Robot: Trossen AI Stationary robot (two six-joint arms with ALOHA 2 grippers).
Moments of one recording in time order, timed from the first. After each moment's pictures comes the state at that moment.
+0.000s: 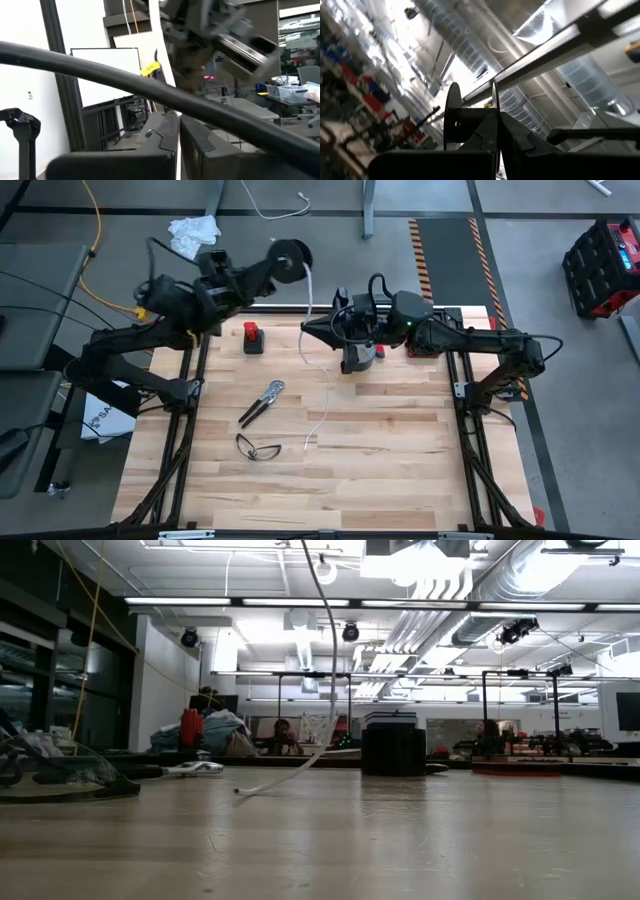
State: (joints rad) left arm 0.12 1.27 1.40 0.58 -0.10 -0.92; right arm -0.08 1.56 1.52 0.31 -0.17 0.16
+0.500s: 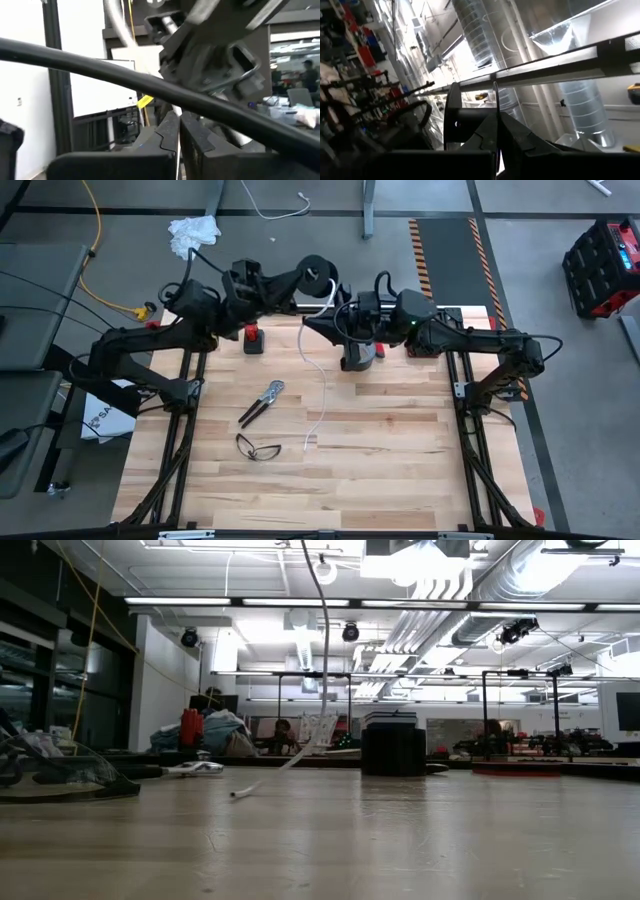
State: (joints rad) left arm 0.10 1.34 1.40 0.57 -0.11 -1.24; right arm -0.09 1.56 1.52 0.39 -0.15 0.10
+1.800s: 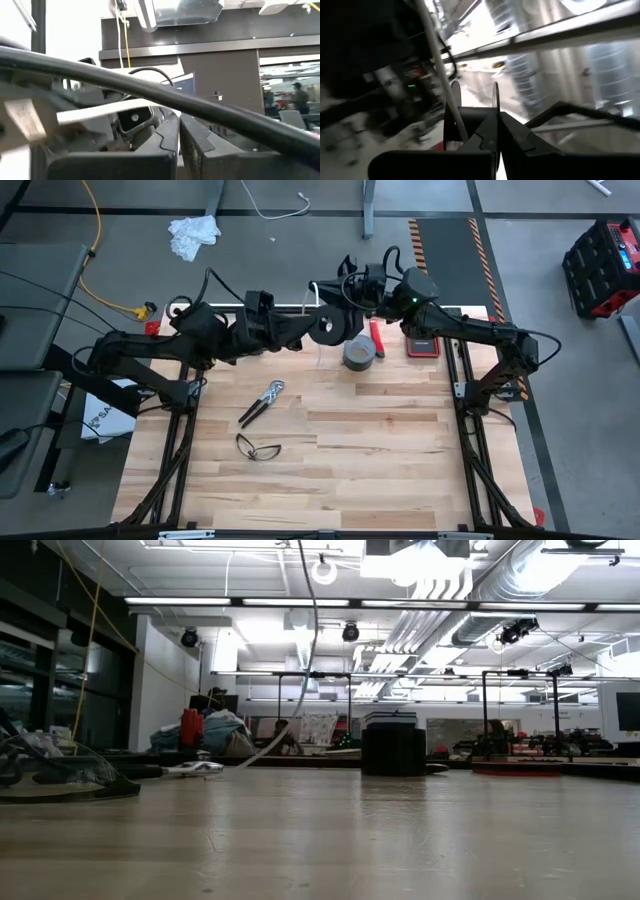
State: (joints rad) left arm -0.08 1.34 1.40 0.41 -0.13 -1.15; right arm -0.26 1.59 1.52 0.55 -0.27 0.18
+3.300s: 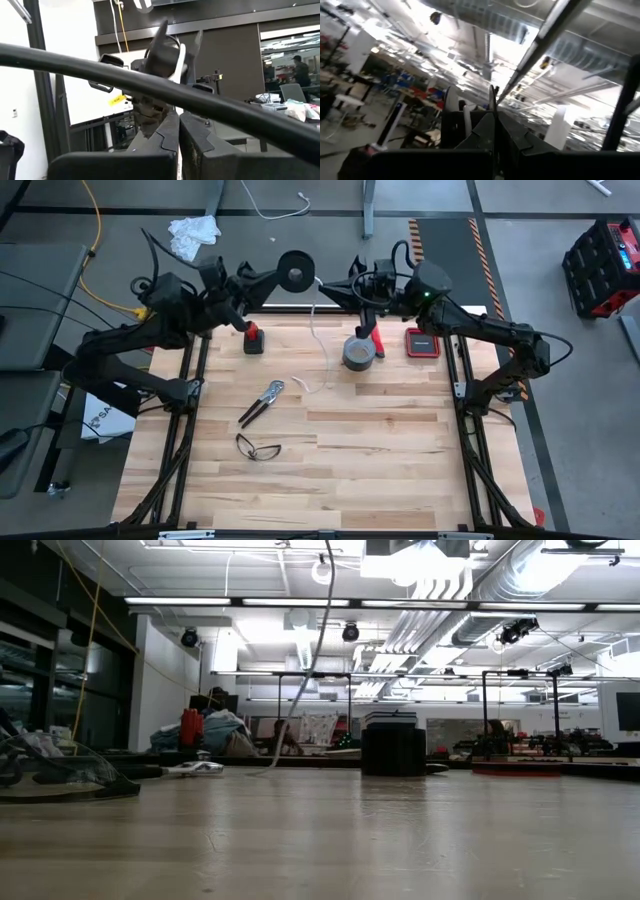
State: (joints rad) left arm 0.13 1.21 1.40 0.30 -0.15 -0.41; right arm -0.26 1.50 1.52 0.33 -0.28 0.21
